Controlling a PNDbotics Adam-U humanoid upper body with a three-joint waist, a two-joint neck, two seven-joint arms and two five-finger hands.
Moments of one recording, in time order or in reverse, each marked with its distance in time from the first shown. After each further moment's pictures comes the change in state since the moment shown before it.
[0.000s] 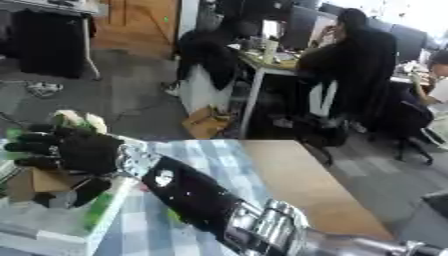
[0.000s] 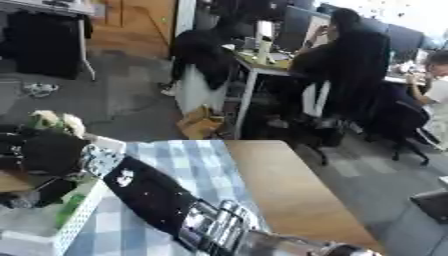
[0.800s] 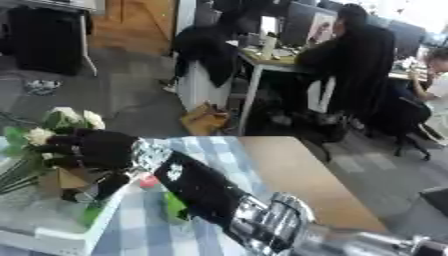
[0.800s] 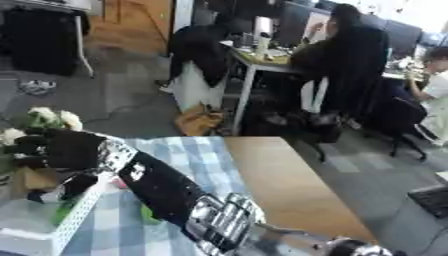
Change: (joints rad) left arm 0.000 0.000 0.000 0.000 -0.010 0.002 0.003; right arm -0.015 -0.013 -0.019 0.038 -0.044 -0.062 0.062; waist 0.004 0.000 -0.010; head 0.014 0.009
